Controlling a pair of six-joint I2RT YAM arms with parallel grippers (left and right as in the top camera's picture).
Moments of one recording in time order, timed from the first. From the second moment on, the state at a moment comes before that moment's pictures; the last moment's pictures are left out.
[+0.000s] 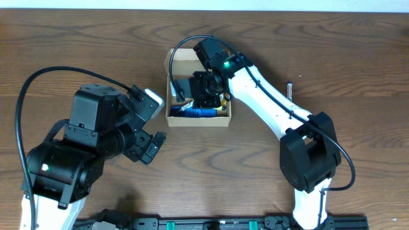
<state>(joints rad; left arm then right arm) -0.32 1.04 1.35 -1.23 0.18 0.31 0.58 2.06 1.70 -0.88 -0.36 -1.09</state>
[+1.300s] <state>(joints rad) -0.32 1.04 1.35 -1.23 0.18 0.31 0.01 1.83 1.70 -1.11 -0.23 -0.16</state>
